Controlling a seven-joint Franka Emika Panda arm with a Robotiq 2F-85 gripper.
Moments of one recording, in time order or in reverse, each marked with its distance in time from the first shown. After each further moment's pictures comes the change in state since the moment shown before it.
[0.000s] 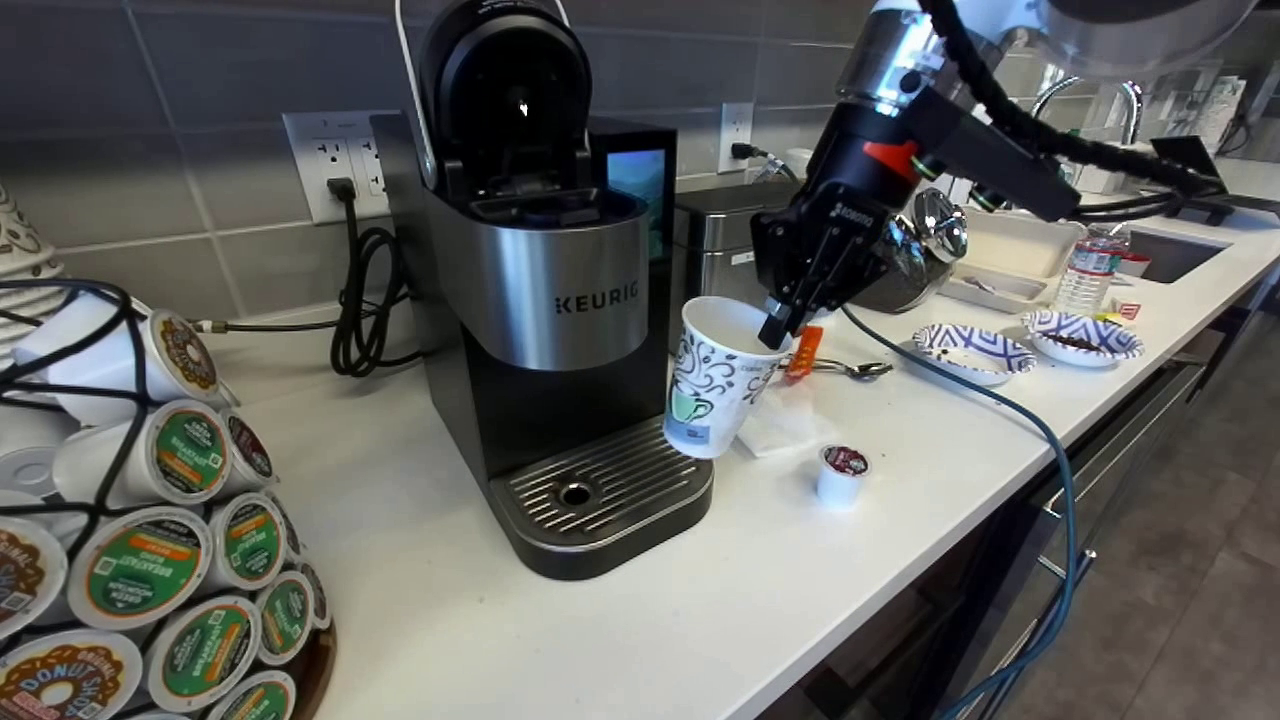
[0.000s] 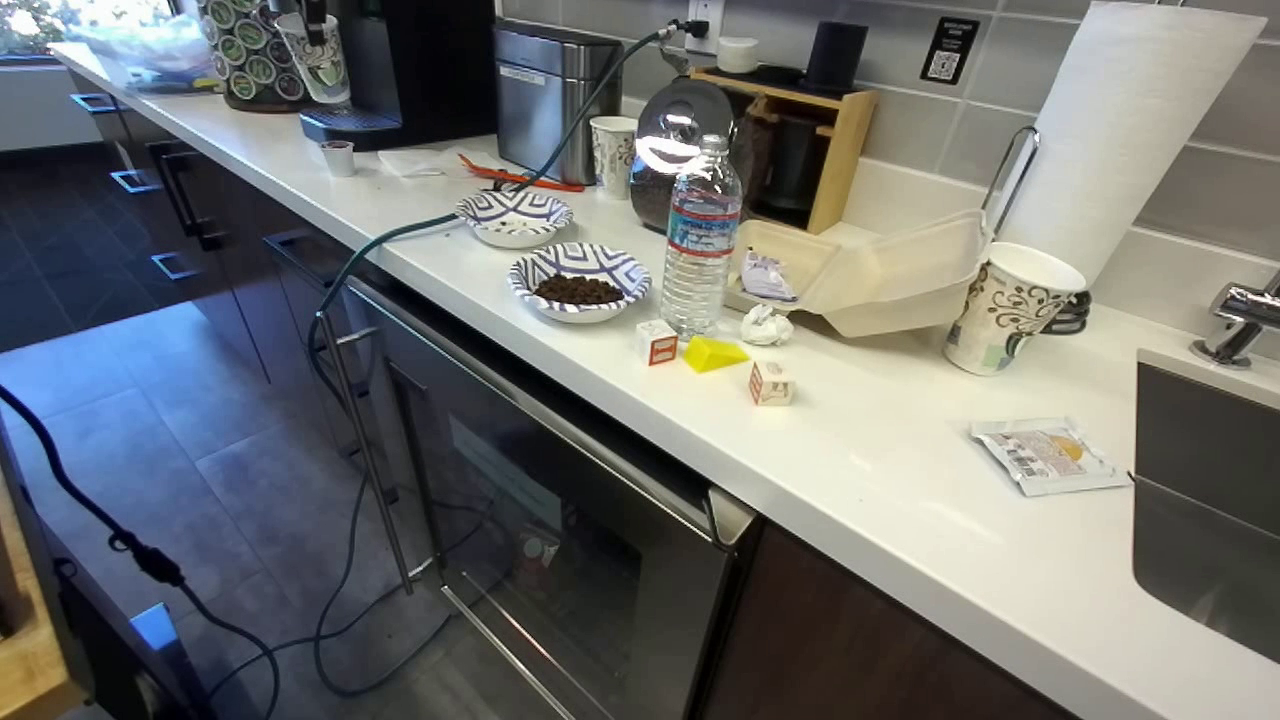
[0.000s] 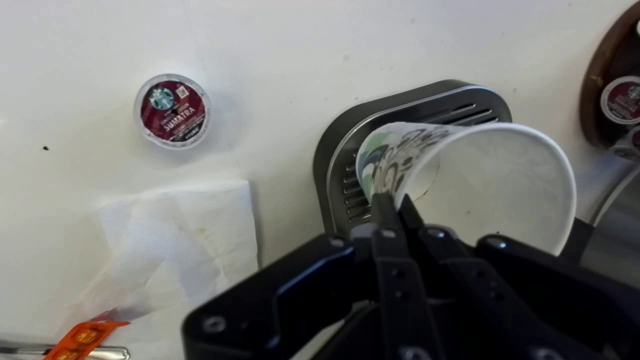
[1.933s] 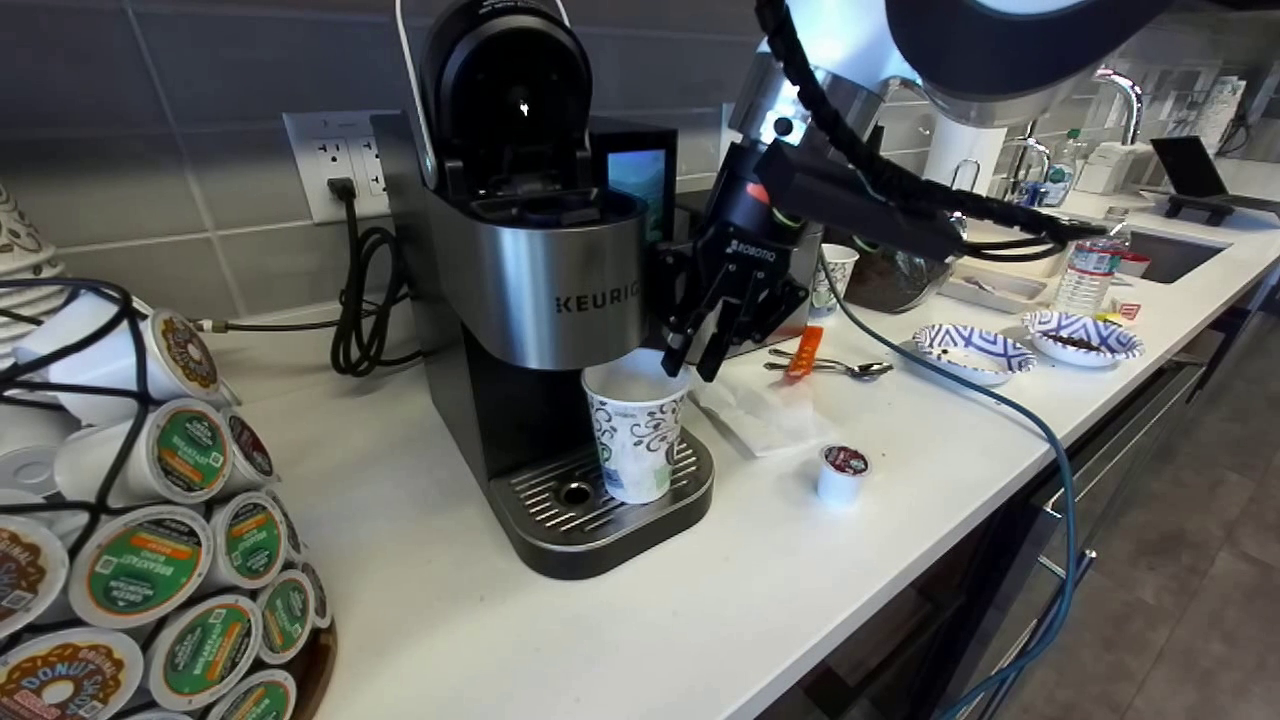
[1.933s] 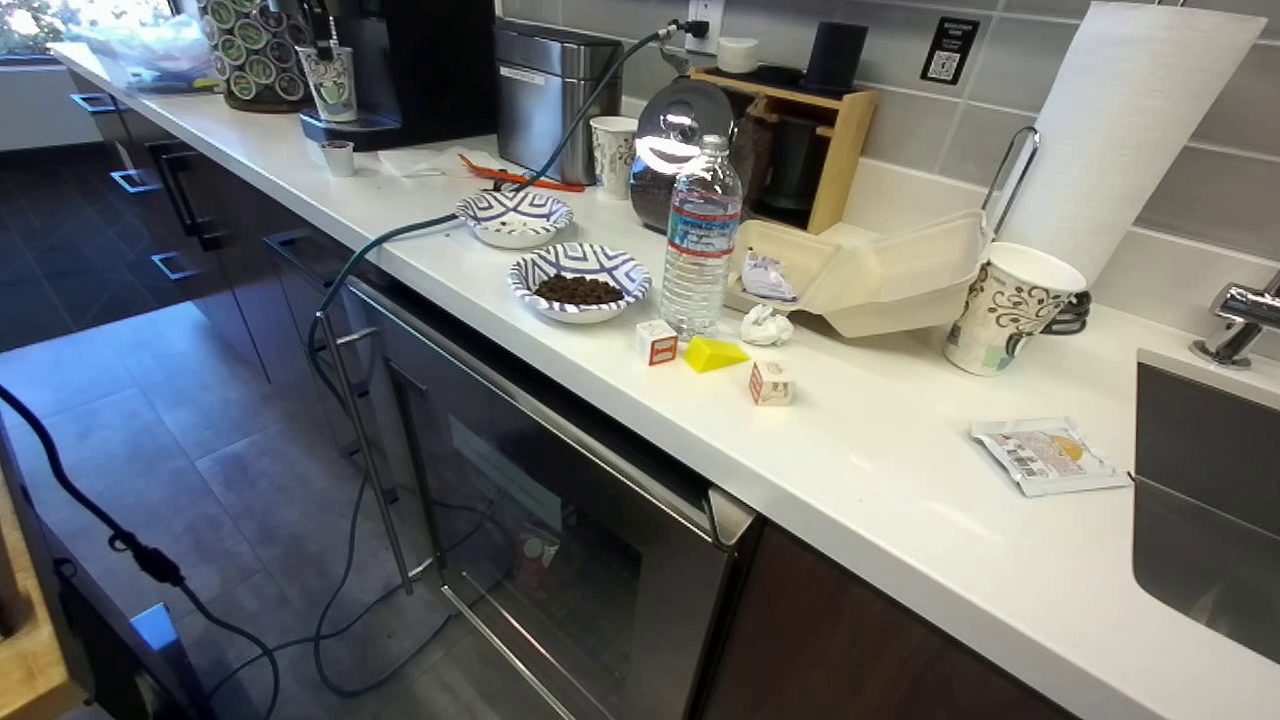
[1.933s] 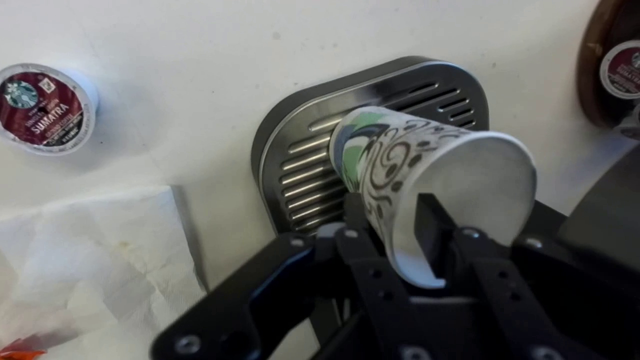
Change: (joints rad) arm 0.128 0.187 -0.047 0.209 -0.113 0.003 0.199
